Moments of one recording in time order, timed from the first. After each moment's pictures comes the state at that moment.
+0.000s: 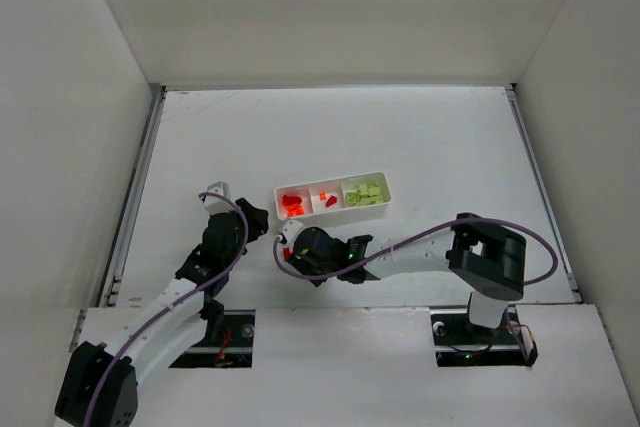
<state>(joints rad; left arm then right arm) -0.44 0.71 0.17 0.13 -0.25 -0.69 1.25 1.77 0.99 -0.09 0.17 0.19</state>
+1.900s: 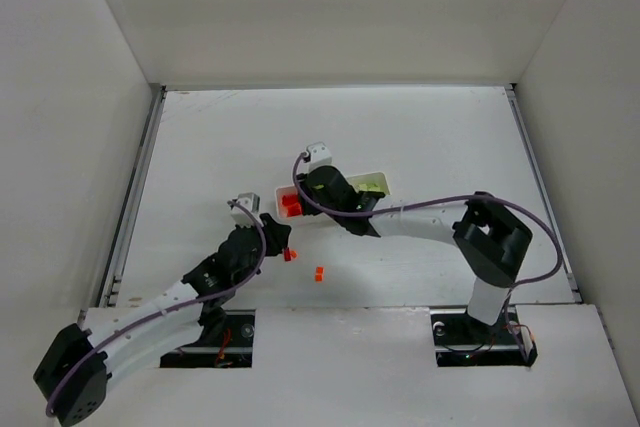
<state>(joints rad) -0.77 0.67 0.16 0.14 -0.36 -0.66 0.99 1.80 1.16 0.10 0.33 0.40</state>
